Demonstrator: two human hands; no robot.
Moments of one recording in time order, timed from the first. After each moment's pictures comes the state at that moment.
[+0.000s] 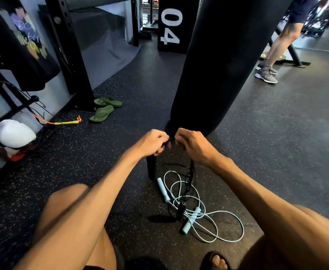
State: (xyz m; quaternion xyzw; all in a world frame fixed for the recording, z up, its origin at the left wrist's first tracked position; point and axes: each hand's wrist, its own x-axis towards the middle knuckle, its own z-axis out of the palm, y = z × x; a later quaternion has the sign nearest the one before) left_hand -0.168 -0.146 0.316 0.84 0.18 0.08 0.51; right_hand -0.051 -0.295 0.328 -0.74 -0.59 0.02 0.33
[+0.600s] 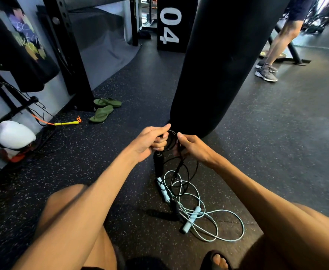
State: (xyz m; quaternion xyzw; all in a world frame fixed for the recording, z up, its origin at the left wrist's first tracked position) left_hand -0.172 -0.153 0.328 0.59 0.12 0.09 0.79; right_hand -0.056 -0.296 0.319 -0.72 -0.43 0.29 0.45
